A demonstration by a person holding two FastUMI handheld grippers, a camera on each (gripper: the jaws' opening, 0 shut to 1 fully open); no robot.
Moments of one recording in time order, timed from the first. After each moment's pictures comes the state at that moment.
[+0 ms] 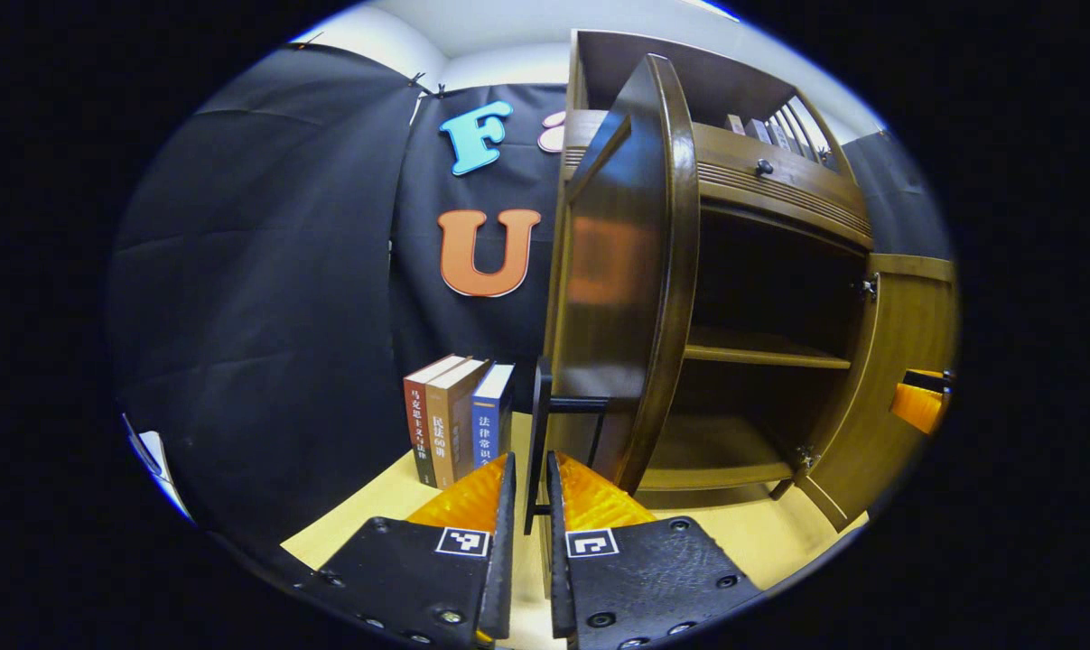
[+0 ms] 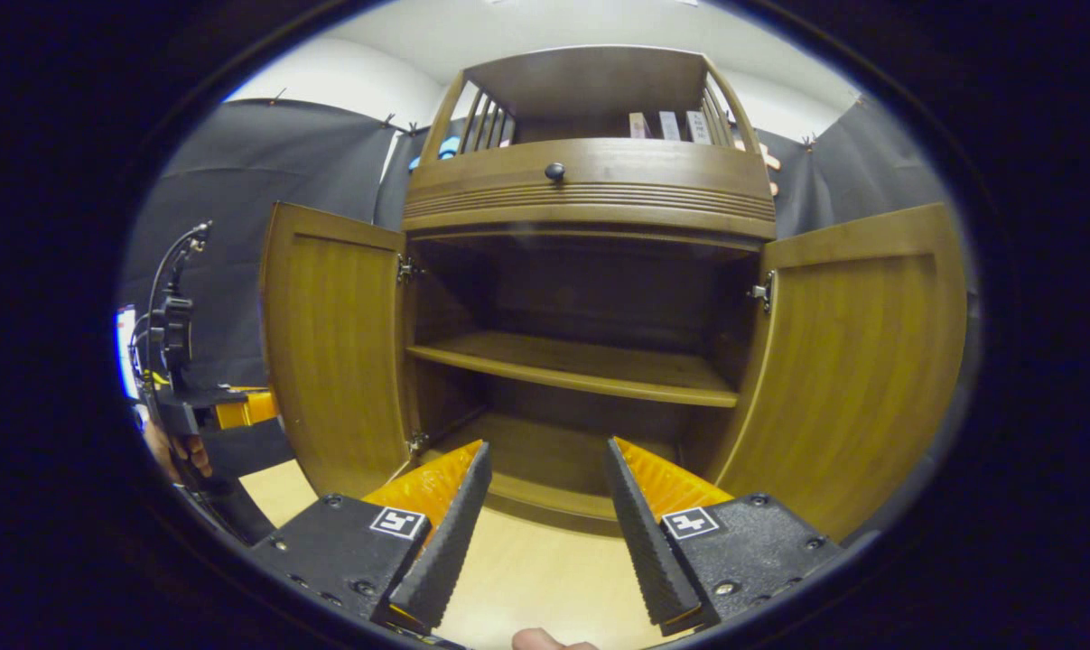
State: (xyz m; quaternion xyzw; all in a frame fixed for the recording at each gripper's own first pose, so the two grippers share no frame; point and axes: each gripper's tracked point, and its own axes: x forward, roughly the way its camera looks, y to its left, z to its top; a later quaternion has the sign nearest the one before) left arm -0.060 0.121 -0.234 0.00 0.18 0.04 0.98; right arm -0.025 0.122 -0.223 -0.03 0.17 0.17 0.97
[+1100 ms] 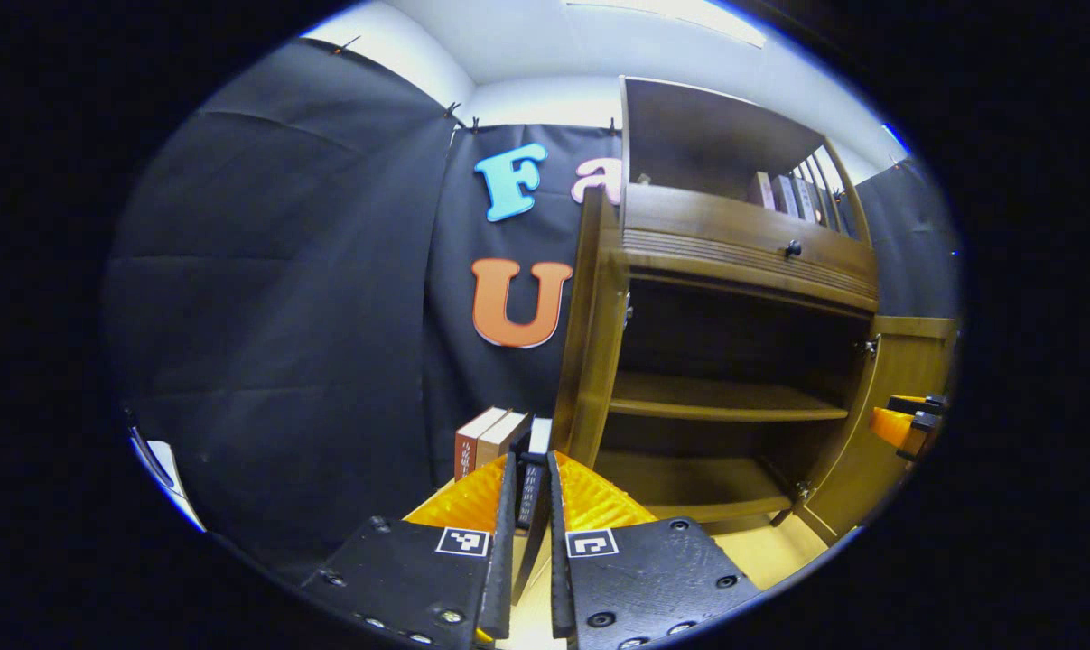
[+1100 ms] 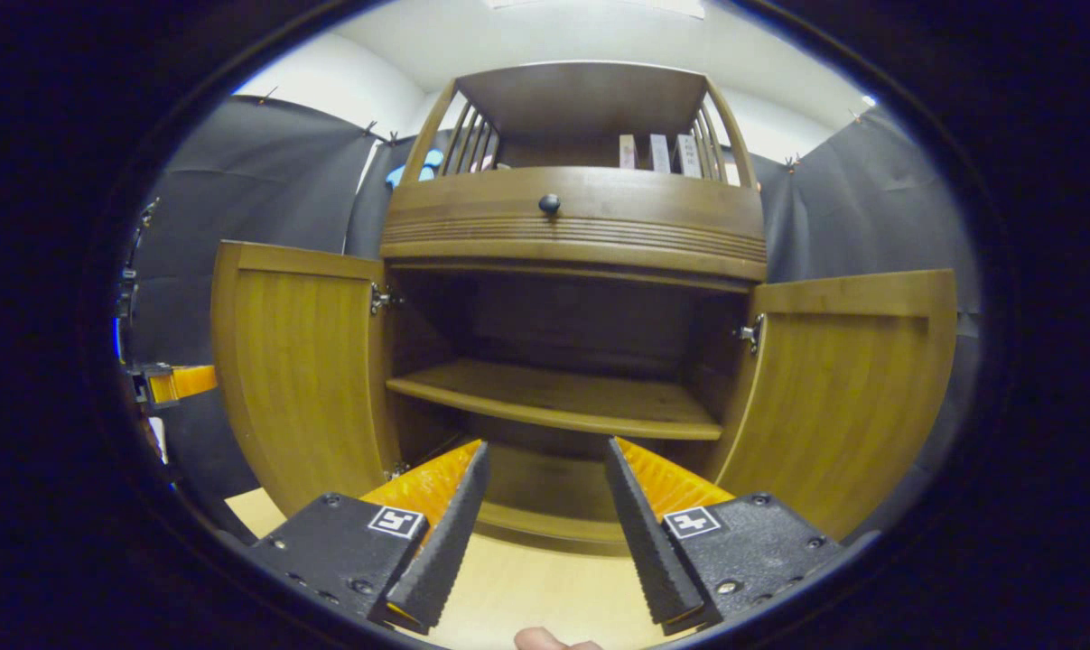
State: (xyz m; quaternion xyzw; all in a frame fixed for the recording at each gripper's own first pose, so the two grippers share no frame) left arm -0.076 0.175 -0.135 -0.01 0.11 0.06 0.99; right arm -0.011 0.139 -0.169 -0.03 0.12 0.11 0.99
